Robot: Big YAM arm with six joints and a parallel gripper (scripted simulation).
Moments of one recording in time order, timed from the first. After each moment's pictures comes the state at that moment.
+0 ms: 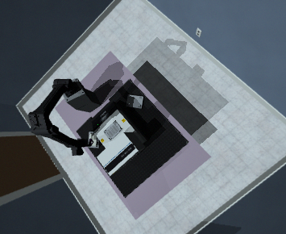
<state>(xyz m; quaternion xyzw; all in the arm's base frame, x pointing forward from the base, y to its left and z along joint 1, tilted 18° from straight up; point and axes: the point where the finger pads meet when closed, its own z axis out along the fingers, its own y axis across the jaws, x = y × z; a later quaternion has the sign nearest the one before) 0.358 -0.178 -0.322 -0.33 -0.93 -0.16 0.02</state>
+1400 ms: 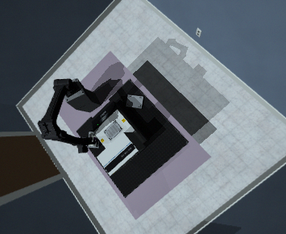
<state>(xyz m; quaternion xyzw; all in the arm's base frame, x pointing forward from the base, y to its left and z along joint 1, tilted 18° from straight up) 0.348 -0.148 -0.385 -0.33 -0.93 -0.16 0.04</state>
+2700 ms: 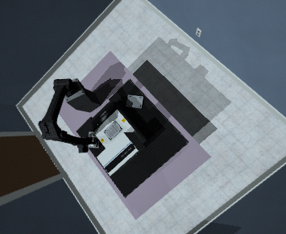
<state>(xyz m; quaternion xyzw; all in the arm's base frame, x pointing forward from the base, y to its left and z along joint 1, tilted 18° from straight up) 0.347 -0.146 -0.389 -0.33 -0.93 -0.16 0.04</state>
